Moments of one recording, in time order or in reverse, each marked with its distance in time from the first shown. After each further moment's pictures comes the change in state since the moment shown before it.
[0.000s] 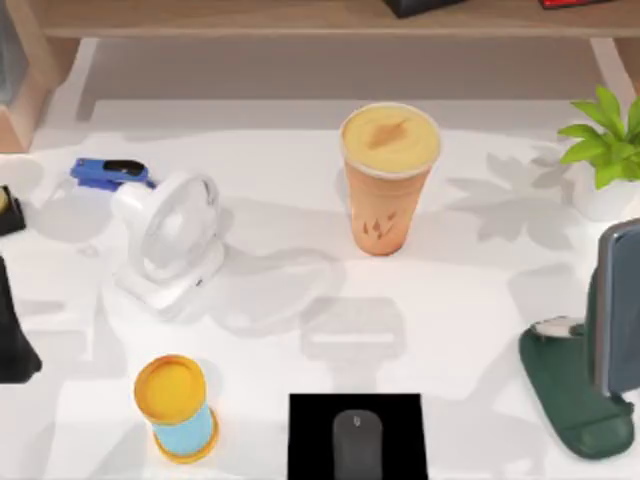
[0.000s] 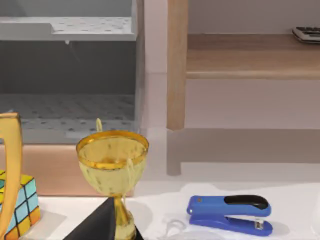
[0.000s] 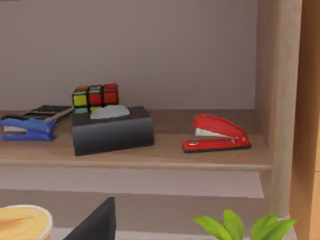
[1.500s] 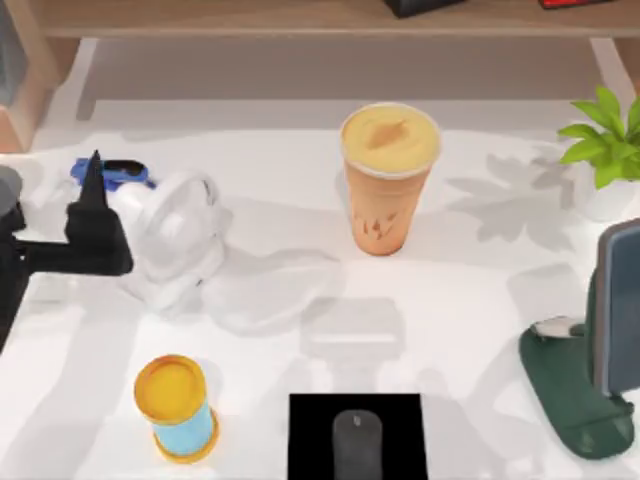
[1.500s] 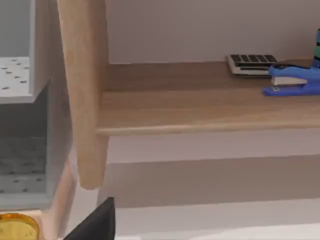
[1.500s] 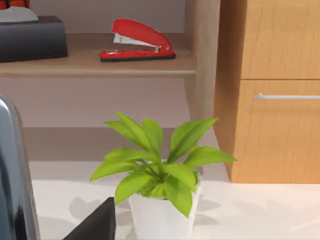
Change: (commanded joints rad) left arm -0.420 0.713 0.248 0.451 -0.324 0.014; right arm -0.239 -0.113 -0.289 0.086 -0.092 -0.047
